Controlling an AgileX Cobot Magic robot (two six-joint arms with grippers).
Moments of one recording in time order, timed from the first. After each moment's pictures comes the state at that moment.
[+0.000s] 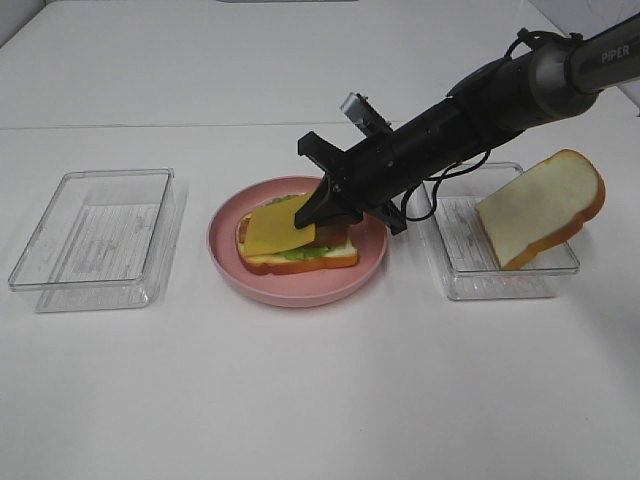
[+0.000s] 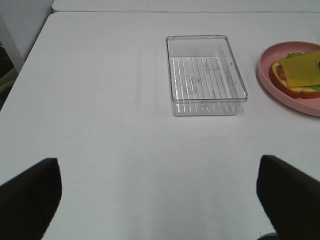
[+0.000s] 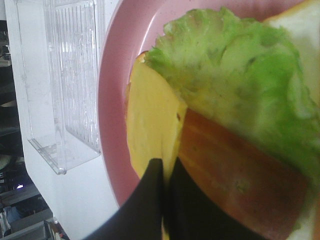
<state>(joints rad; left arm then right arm) 0.01 0.00 -0.52 -0.01 1.08 -0.04 0.34 2.29 -1.47 1.11 0.77 -0.53</state>
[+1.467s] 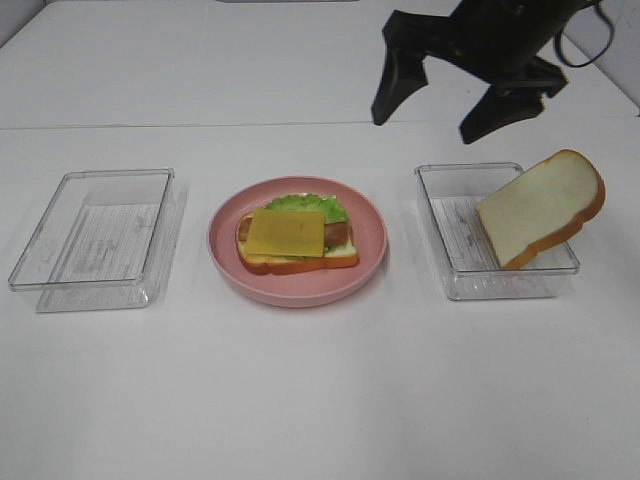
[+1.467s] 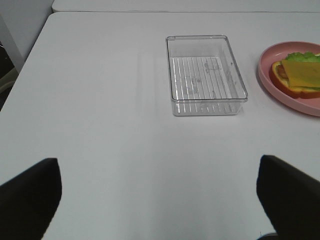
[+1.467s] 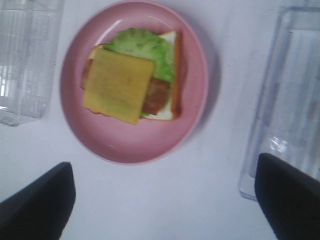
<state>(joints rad) 0.01 0.00 -0.52 -0.01 1.08 -0.04 0.30 1.78 -1.47 0.32 0.95 0.01</state>
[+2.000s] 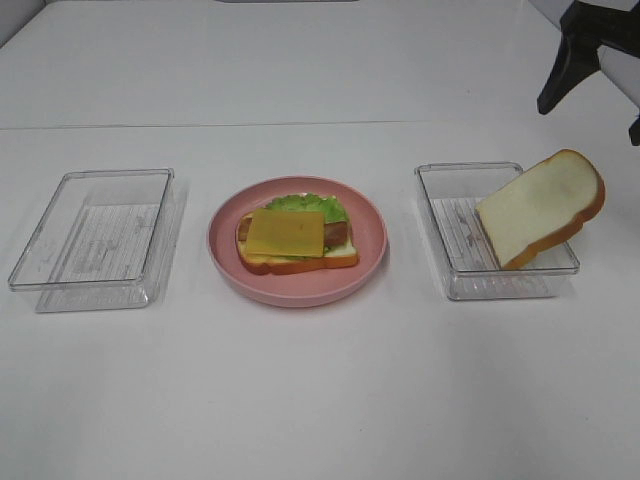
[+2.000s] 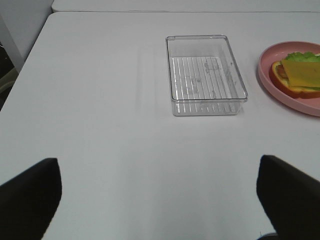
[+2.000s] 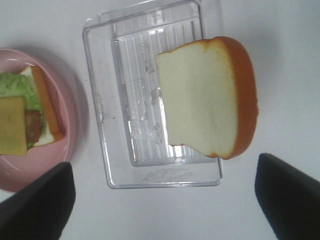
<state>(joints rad) 0.01 0.00 -0.52 -0.01 1.08 -0.04 -0.07 1.78 -1.47 0.27 1.07 -0.02</state>
